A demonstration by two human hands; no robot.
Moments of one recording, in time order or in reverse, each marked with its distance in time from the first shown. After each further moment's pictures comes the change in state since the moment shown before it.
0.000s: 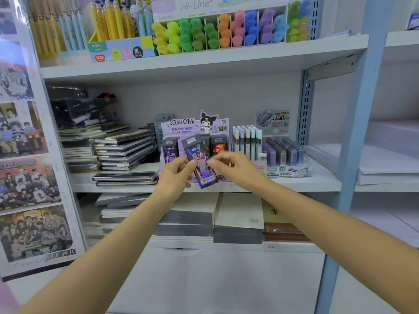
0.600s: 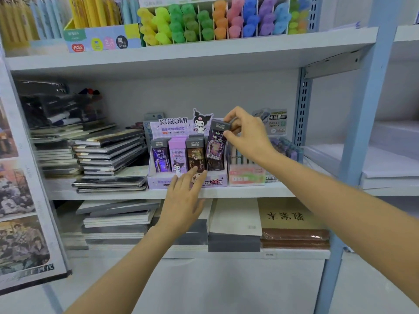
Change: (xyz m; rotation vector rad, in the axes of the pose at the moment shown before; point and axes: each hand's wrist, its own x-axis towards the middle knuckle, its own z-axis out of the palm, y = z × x) left_hand 0.009 -0.066 0.031 1.063 -0.085 0.437; right_hand 0.054 -0.008 -0.047 -0.368 0.349 -0.075
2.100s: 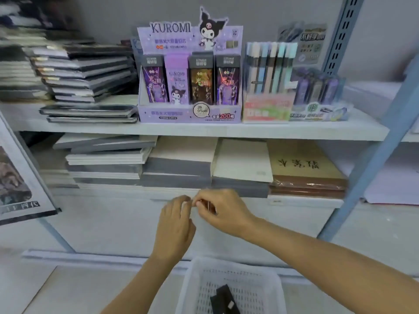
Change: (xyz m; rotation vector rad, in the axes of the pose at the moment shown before) left_hand -0.153 0.005 0.125 -0.153 0.077 -0.131; right_hand -0.219 0.049 0.143 0.032 -0.525 -0.091
